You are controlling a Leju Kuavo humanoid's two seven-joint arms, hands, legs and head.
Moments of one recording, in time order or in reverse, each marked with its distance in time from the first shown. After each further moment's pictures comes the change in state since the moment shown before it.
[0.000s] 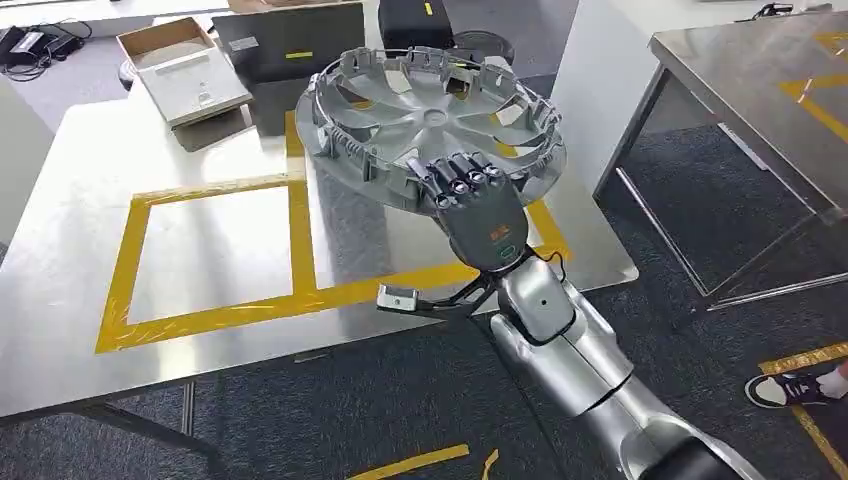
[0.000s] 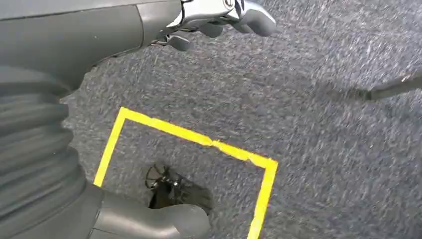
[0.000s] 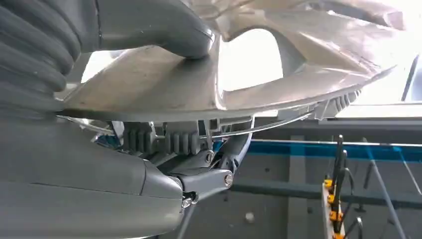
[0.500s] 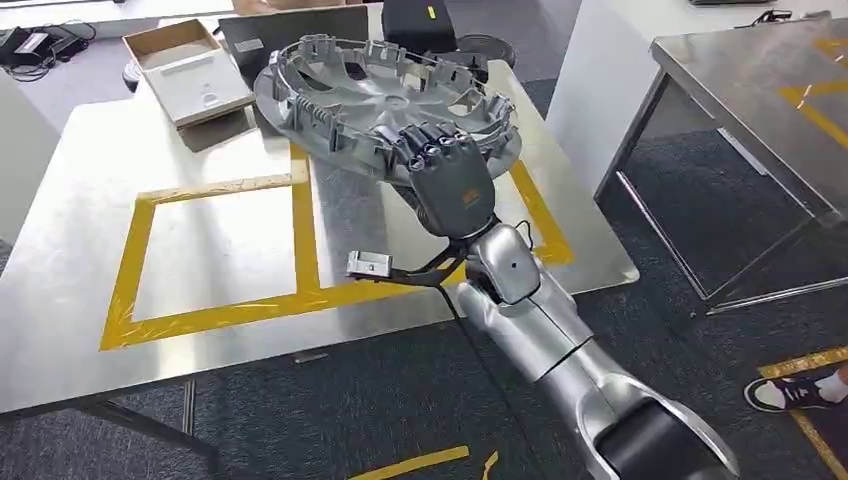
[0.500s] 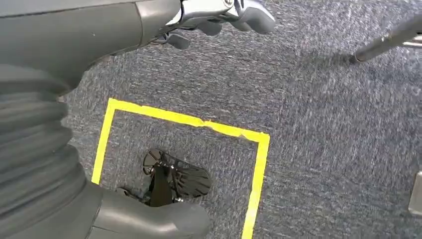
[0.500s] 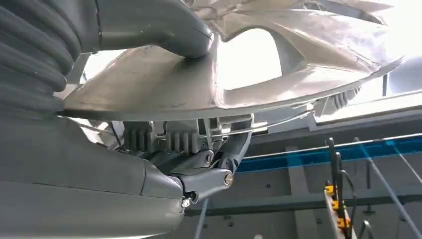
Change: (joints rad) left arm -0.012 0.006 -0.049 0.000 -0.048 -0.059 0.011; right arm -0.141 0.154 -0.018 0.264 -0.209 -0.075 -0.151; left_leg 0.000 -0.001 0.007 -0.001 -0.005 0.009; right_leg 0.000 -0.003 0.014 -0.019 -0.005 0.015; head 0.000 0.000
